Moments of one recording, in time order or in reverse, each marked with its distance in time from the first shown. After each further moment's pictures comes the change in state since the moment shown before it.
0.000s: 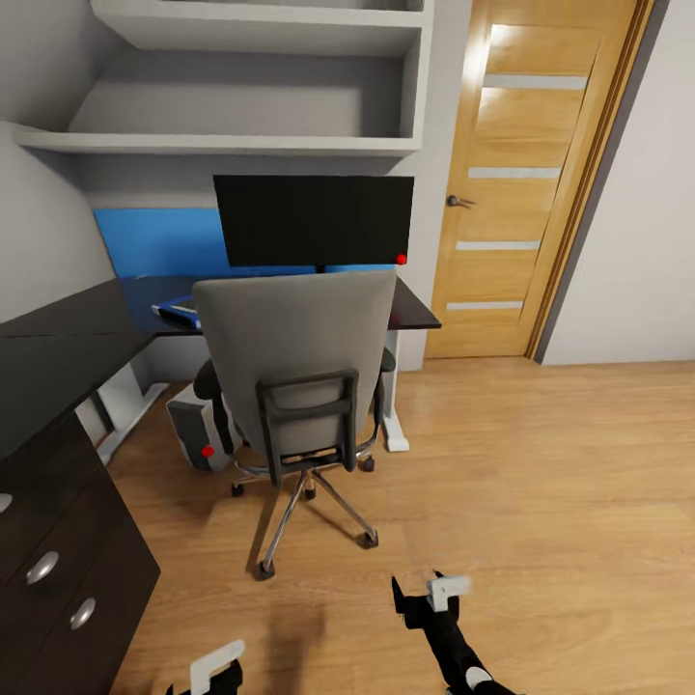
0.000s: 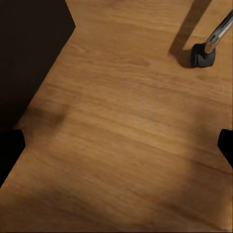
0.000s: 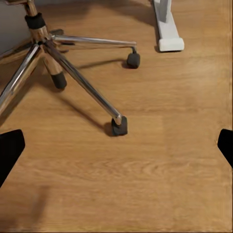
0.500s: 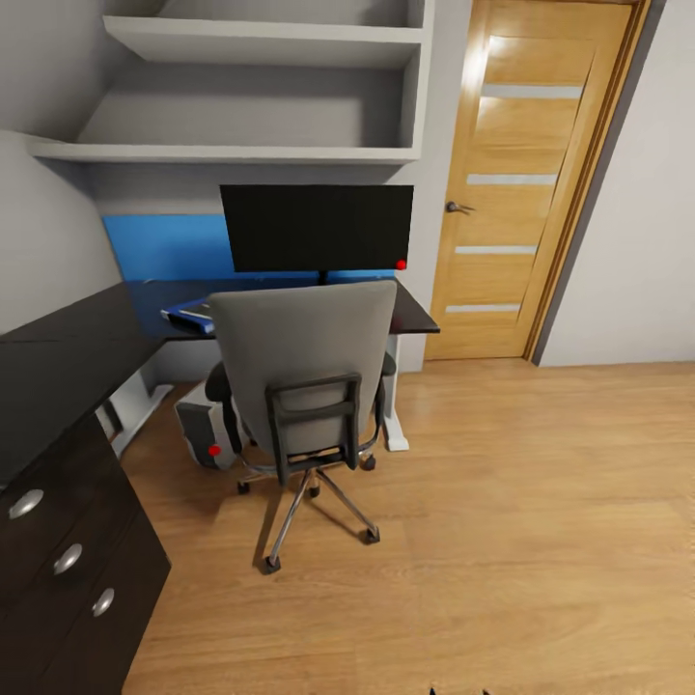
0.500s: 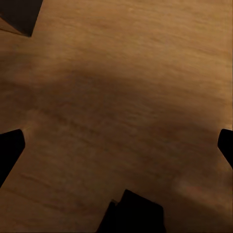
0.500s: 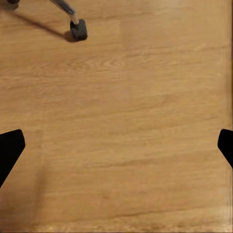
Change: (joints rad) left arm -0.001 0.034 0.000 0.448 0.196 -0.037 -0.350; right arm 0.180 -0.005 -0.003 0.170 -0.121 -0.101 -0.001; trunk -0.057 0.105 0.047
